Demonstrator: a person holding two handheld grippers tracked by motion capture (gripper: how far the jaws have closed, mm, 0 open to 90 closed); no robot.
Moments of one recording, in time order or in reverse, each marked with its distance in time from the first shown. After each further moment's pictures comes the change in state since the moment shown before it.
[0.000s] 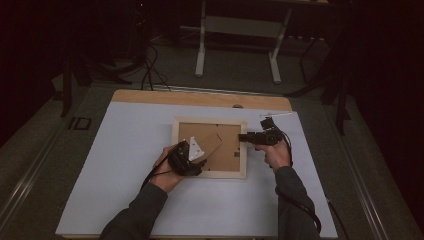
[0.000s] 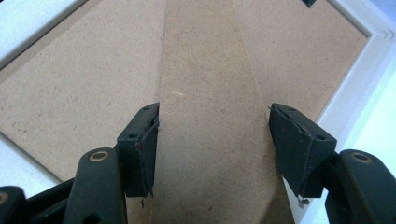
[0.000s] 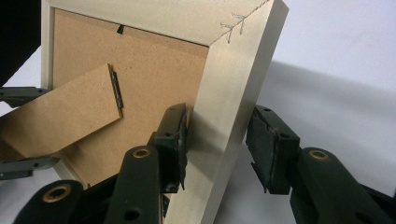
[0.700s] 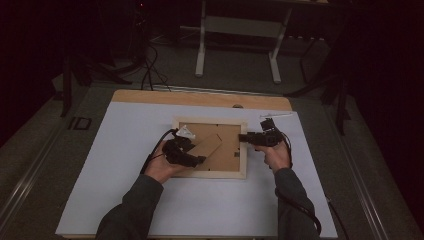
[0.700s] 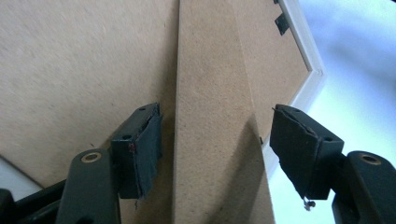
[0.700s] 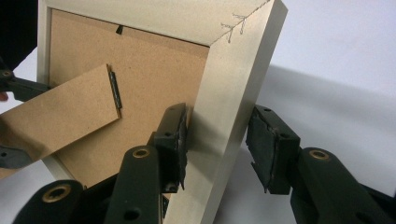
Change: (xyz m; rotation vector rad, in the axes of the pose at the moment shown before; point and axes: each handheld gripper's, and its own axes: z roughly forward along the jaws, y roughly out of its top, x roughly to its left) left arm 0.042 0.003 0.002 0.065 -0.307 -0.283; right arm 0.004 -0.003 -0.002 -0.021 -0.020 -0.017
